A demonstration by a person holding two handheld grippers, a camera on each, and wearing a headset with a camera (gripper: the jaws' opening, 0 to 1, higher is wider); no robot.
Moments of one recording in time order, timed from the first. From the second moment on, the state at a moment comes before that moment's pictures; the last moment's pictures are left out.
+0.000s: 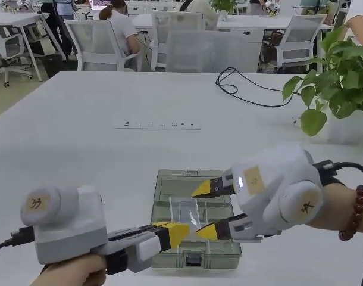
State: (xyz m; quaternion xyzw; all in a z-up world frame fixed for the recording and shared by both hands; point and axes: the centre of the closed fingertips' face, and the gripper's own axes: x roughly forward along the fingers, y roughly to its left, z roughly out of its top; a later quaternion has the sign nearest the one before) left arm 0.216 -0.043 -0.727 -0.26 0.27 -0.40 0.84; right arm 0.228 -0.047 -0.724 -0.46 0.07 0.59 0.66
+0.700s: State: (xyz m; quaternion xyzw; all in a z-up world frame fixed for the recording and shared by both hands) left arm 0.215 -0.043 -0.734 -0.21 0.30 -0.39 0.84; right arm 0.227 -0.053 -0.723 -0.41 0.10 0.59 0.68
